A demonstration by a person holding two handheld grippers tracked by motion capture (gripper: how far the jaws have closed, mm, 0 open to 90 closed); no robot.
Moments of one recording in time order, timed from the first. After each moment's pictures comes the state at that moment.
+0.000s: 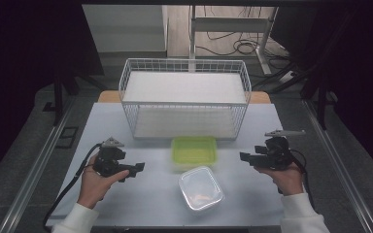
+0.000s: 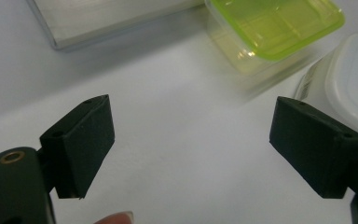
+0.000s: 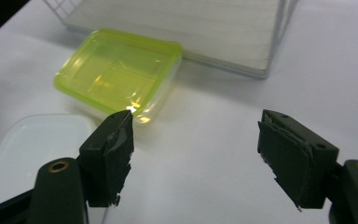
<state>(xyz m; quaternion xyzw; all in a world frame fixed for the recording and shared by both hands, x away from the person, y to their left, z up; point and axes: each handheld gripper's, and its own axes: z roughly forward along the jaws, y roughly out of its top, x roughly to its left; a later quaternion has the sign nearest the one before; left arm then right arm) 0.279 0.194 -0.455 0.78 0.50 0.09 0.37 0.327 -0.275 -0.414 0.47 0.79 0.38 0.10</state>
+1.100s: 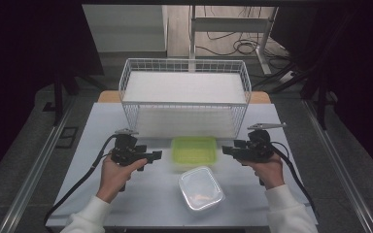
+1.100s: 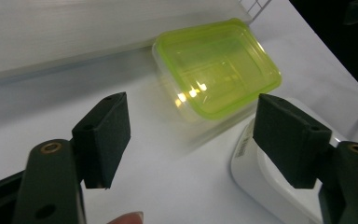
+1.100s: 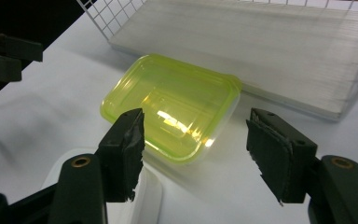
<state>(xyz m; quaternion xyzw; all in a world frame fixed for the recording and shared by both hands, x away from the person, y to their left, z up) 0.309 0.151 -0.439 0.74 0.52 0.03 0.42 0.347 -0.230 -0.413 0.44 0.79 0.42 0.06</state>
